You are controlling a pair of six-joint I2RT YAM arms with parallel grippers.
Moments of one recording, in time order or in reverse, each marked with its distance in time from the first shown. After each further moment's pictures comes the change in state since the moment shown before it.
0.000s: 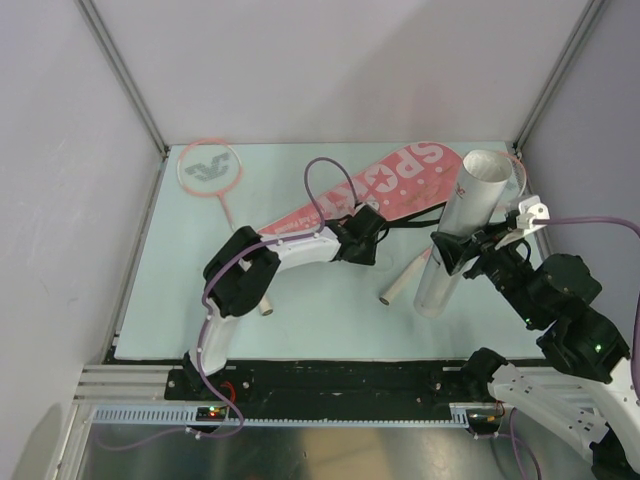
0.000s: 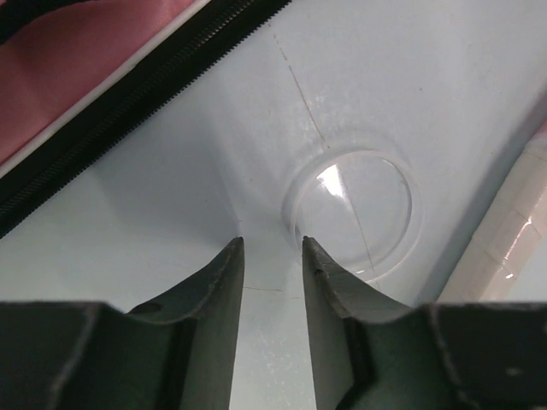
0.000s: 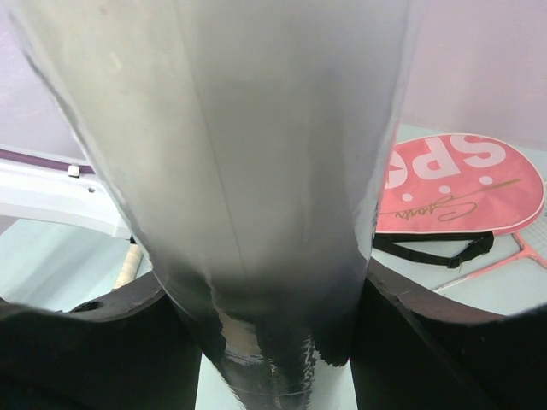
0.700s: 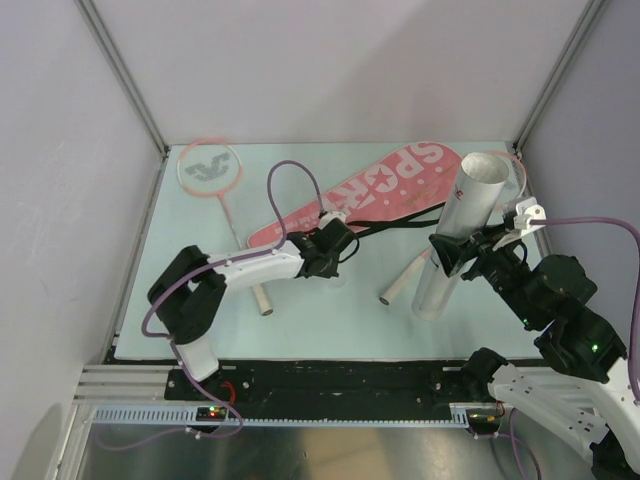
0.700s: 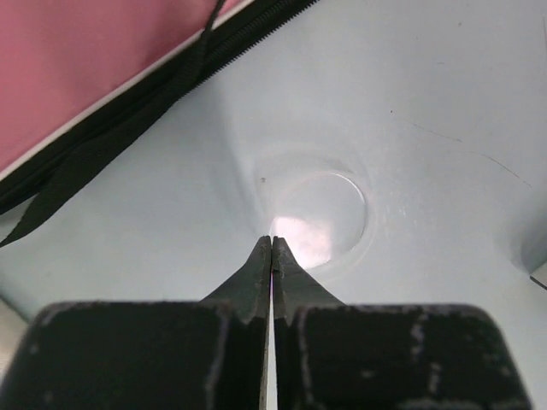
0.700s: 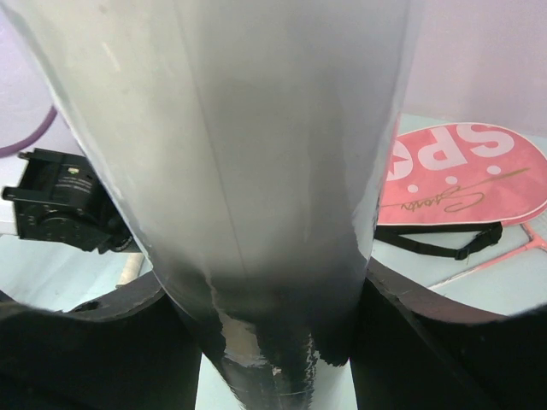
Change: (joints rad) left arm 0.000 -0.343 -0.332 -0.134 -0.192 0.028; right arm 0.000 -0.011 -0.024 0.000 0.000 0.022
